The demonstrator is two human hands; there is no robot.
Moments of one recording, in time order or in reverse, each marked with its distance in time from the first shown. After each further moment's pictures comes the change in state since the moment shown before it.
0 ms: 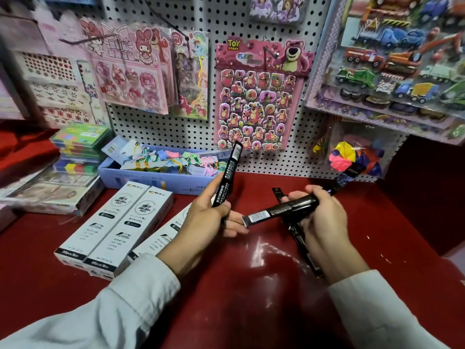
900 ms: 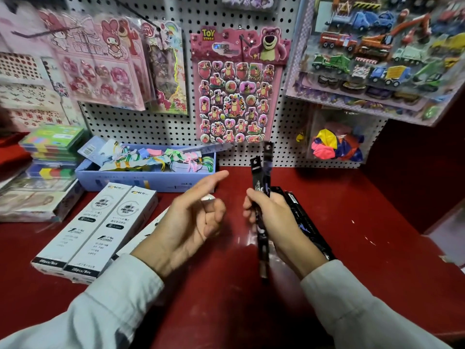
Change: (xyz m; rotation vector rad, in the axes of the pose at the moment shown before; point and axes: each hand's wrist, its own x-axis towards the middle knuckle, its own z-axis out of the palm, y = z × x) left_hand -0.008 0.009 -0.003 -0.327 -0.298 -0.071; right_hand -0.020 0.033 0.012 -0.596 -0.376 -0.077
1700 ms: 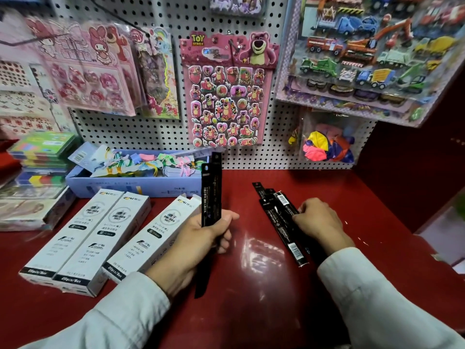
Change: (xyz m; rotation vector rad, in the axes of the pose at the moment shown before) left_hand 0.008 -0.045 0.005 0.315 0.238 0.000; right_hand 0.039 0.029 -0.104 -1.093 0.256 0.379
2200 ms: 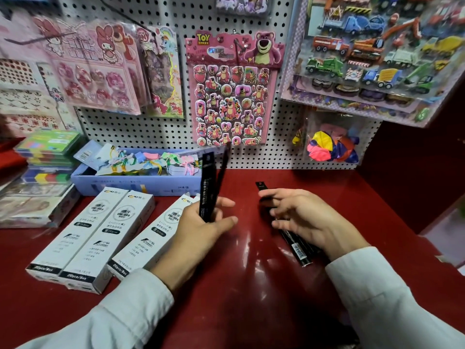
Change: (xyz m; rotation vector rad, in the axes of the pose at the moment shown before) left_hand 0.002 0.009 -0.005 0.176 0.163 0.213; right_hand -0.041 -0.039 -0.024 1.160 -0.622 -0.172
